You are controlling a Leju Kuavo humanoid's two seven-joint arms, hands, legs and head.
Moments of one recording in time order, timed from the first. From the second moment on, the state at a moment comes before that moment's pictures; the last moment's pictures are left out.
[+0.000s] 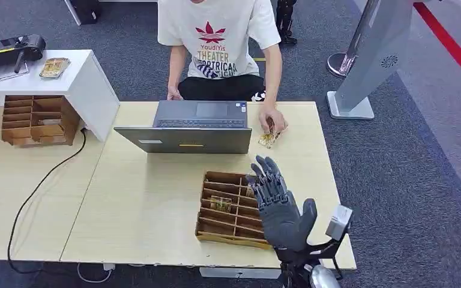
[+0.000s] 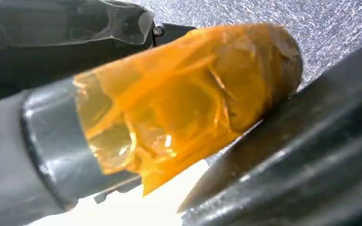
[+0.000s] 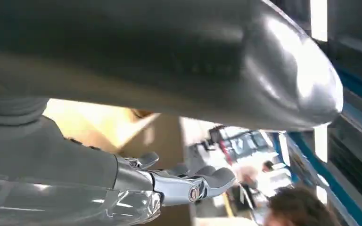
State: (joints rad) left arm -0.05 -0.17 0.66 -0.19 -1.35 -0.49 0.38; right arm 0.03 0.14 0.35 -1.57 -0.39 0.38 -0.42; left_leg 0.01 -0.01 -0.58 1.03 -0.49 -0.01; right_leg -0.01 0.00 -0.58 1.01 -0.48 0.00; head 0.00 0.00
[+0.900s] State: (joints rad) left arm -0.05 -0.18 0.68 -0.19 -1.37 -0.49 0.38; right arm 0.15 0.00 0.39 -1.60 -0.38 0.47 -0.49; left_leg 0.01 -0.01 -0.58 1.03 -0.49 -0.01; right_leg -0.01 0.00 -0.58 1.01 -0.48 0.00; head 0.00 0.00
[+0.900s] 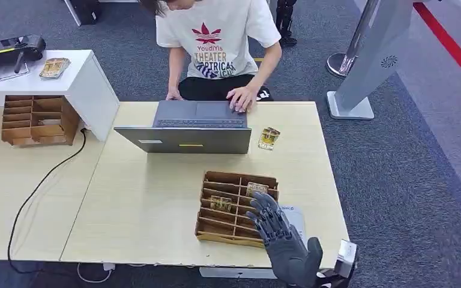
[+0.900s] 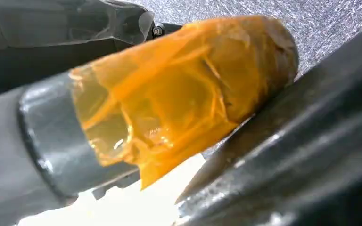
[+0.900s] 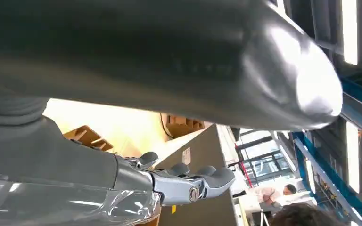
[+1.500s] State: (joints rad) left arm -0.05 -0.18 0.68 -0.19 -1.35 -0.48 0.38; right arm 0.14 -0.01 0.42 -1.61 -0.38 0.50 -0.49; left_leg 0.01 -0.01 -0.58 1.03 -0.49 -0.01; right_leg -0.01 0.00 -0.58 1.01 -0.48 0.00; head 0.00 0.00
